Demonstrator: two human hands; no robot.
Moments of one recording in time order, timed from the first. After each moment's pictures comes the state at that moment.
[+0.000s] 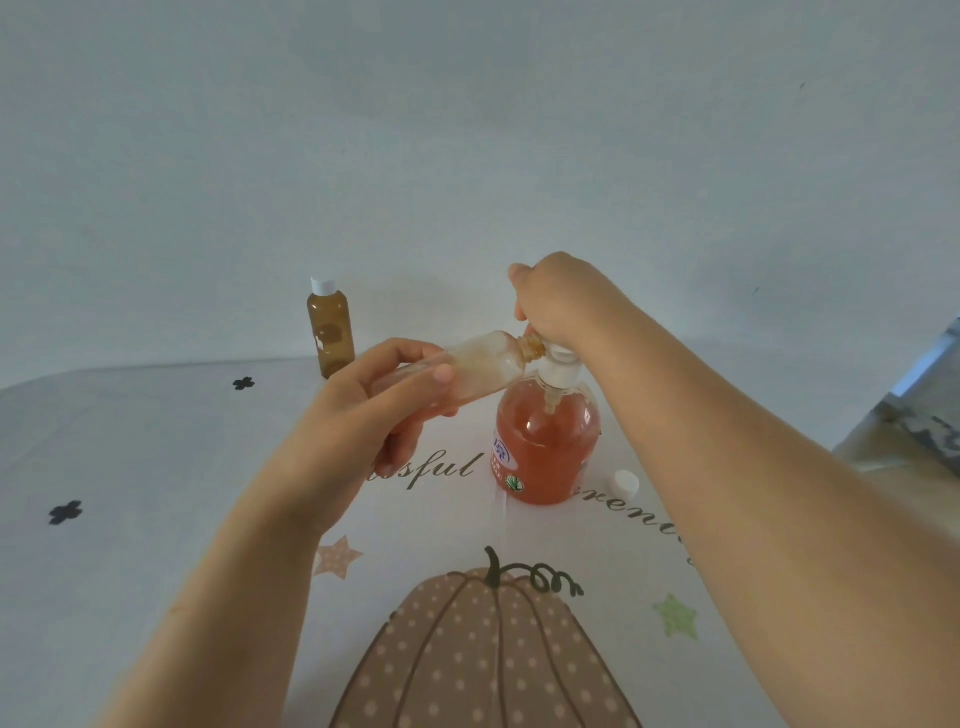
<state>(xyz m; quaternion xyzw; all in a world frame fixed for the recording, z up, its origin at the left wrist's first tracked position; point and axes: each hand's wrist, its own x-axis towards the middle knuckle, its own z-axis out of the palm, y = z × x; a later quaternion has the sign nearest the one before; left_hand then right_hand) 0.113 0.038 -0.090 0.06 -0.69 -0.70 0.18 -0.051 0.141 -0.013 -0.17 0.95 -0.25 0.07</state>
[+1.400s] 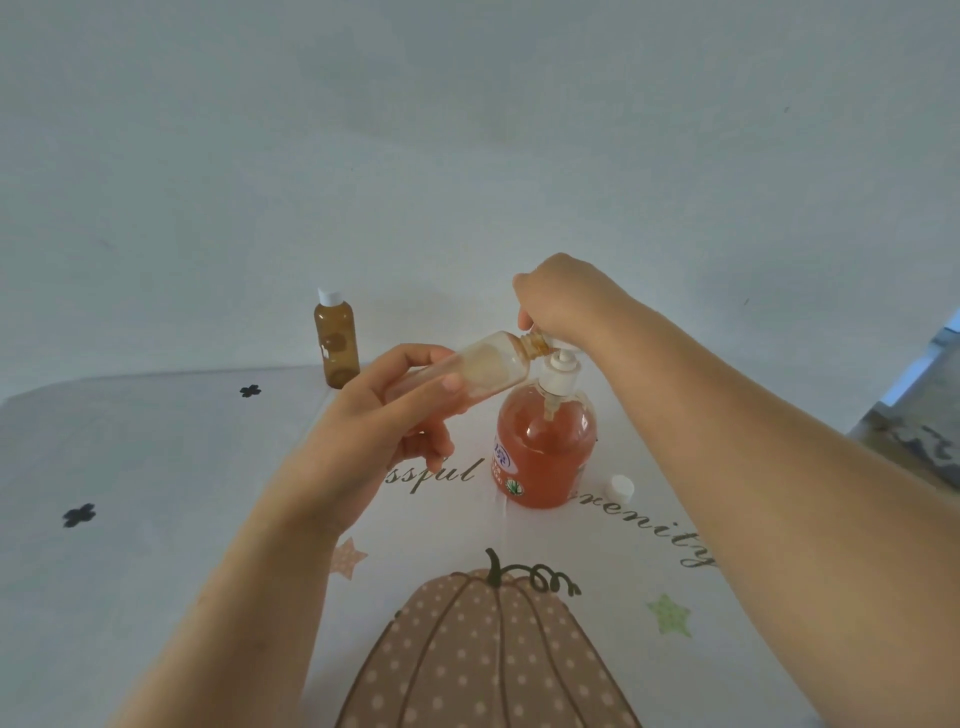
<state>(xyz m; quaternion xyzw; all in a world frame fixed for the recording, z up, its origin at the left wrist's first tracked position) 0.112 0.044 -0.089 0.05 -0.65 -0.74 0.17 -0.045 0.144 0.001 -0.18 0.95 -0.23 0.07</state>
